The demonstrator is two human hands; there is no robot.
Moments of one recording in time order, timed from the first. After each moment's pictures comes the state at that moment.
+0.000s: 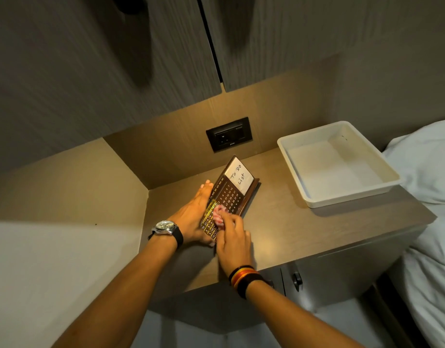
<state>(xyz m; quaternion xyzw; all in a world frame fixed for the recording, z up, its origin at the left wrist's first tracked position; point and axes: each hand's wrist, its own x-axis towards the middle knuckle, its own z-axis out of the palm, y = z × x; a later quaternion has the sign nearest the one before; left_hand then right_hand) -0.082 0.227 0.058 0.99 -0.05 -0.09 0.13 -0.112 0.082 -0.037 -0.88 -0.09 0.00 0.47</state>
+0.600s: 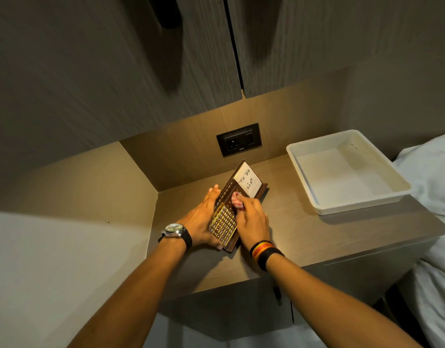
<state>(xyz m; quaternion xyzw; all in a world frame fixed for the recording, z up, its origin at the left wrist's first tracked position) -0.087 0.225 0.056 0.99 -0.02 -0.09 0.14 -0.047 0.070 -0.032 -0.83 -0.11 -0.05 0.55</state>
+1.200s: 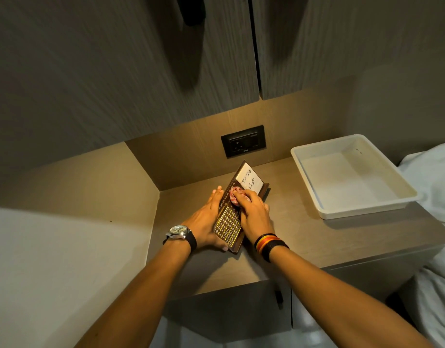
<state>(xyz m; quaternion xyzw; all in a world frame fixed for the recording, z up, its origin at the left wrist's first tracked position) -0.090 0.224 0.055 0.98 -0.03 -0.08 0.16 -0.026 0.067 -0.019 -0.87 -0.19 -0.04 0.45</state>
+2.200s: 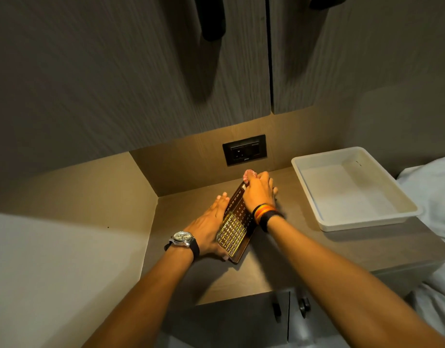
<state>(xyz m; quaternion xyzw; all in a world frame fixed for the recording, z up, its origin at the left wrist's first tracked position) -0.079 0.224 0.052 0.99 -0.04 -0.07 0.12 0.042 0.077 0.041 -0.93 -0.07 -0.03 0.37</state>
